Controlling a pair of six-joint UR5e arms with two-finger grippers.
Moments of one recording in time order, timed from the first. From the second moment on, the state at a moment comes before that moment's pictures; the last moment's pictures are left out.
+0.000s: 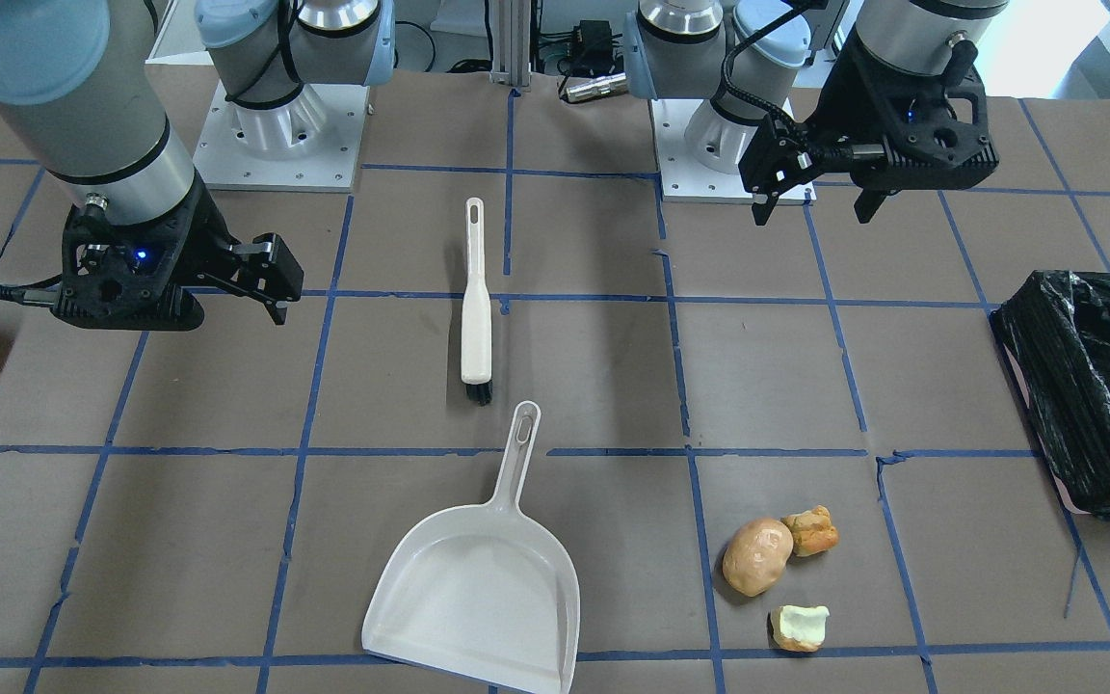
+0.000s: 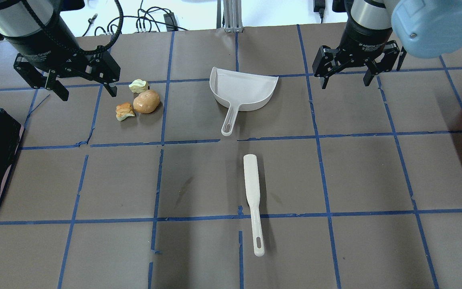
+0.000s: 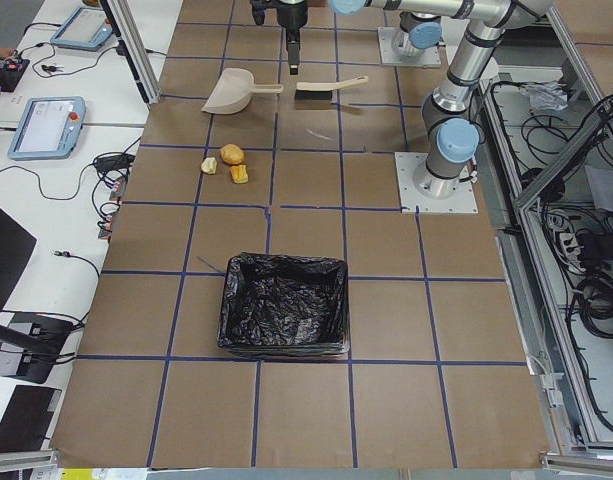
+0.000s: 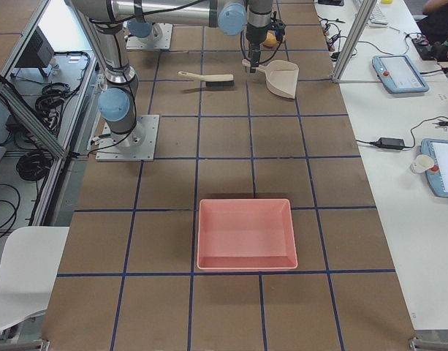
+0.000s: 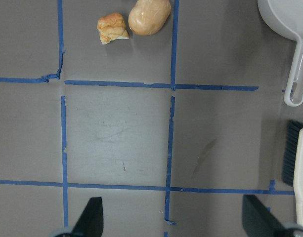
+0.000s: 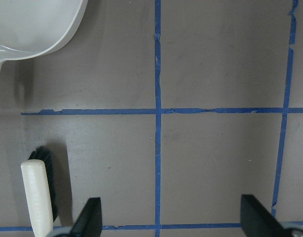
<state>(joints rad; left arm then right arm) -1.53 -1.55 -1.49 -1.69 1.58 -0.01 1.58 -1.43 1.51 -1.61 -1.59 0.00</state>
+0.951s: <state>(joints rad) -1.62 -1.59 -1.55 -1.61 1.57 0.00 1.68 -1.45 1.58 -1.61 -1.53 0.06</state>
